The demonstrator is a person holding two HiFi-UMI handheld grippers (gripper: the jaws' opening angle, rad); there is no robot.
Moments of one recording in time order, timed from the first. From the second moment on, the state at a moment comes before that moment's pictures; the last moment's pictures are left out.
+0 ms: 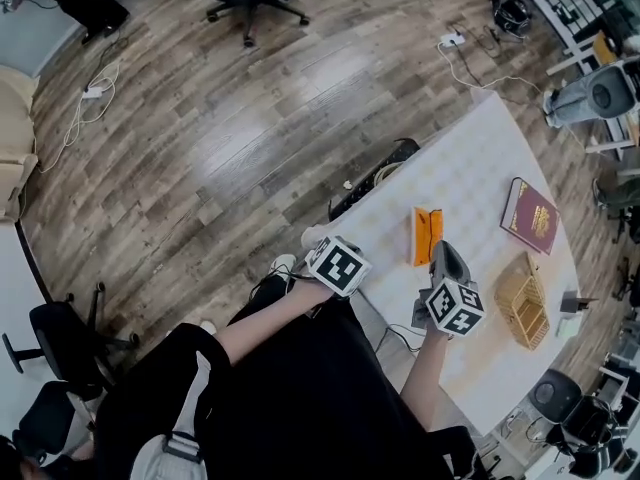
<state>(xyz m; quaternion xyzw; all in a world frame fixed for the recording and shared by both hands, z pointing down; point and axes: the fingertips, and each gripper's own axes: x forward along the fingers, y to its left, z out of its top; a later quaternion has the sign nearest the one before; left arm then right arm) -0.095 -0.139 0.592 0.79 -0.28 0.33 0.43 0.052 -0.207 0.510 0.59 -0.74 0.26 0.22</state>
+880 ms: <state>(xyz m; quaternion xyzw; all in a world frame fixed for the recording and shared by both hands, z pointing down) -0.140 -0.122 0.583 0.82 -0.24 0.36 0.38 -0.067 -0.130 0.549 0.57 -0.71 0.36 0.21</state>
